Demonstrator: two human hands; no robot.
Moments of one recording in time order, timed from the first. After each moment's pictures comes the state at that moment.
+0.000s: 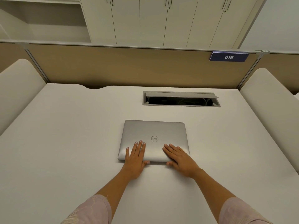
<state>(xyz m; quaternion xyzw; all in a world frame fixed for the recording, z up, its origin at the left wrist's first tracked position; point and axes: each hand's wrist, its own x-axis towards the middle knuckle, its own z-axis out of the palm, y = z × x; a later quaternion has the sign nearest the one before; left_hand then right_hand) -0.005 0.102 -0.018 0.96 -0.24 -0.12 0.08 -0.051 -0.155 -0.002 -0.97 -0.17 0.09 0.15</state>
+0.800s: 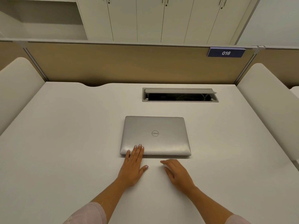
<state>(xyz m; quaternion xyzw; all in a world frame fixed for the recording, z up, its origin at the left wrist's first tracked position) -0.042 0.134 -0.038 0.95 -0.29 -0.06 0.10 -0.125 -0.100 -0.024 -0.94 -0.10 -0.10 0.30</state>
